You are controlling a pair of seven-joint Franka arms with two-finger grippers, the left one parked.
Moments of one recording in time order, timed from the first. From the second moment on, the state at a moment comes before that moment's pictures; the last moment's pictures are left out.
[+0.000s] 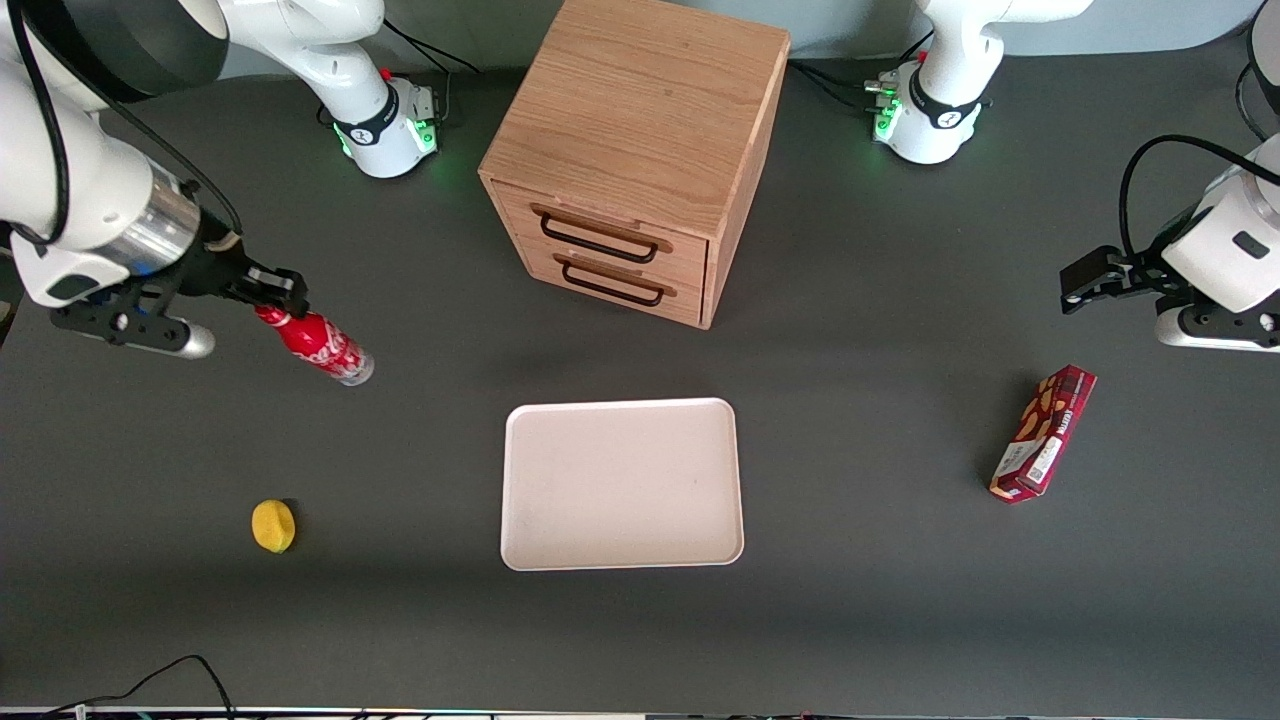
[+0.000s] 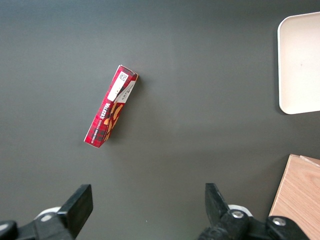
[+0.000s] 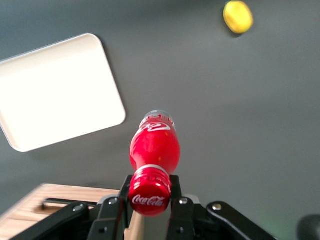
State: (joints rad) arm 0.04 0.22 0.26 -1.36 0.01 1.50 0.60
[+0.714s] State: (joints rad) arm 0.17 0.80 0.44 -1.05 -0.26 1.78 1.18
